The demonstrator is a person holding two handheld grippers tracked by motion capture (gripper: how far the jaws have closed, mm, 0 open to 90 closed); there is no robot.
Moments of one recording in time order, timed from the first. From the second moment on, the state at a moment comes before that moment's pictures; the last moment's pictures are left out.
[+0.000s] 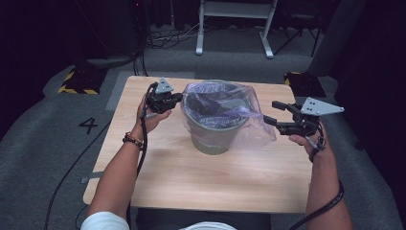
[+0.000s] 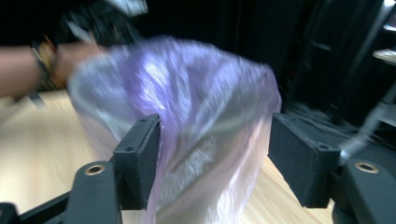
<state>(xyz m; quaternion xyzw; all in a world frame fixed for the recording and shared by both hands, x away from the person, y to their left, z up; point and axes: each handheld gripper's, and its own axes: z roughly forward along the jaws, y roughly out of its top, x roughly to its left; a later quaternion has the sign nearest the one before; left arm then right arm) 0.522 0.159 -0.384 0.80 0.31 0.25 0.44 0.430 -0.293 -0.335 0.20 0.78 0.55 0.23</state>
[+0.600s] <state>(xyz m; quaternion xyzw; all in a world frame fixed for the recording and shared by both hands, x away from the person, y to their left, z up) 0.532 0.137 -0.392 0.82 0.30 0.24 0.42 0.468 -0.274 -0.328 0.29 0.74 0.56 0.24</state>
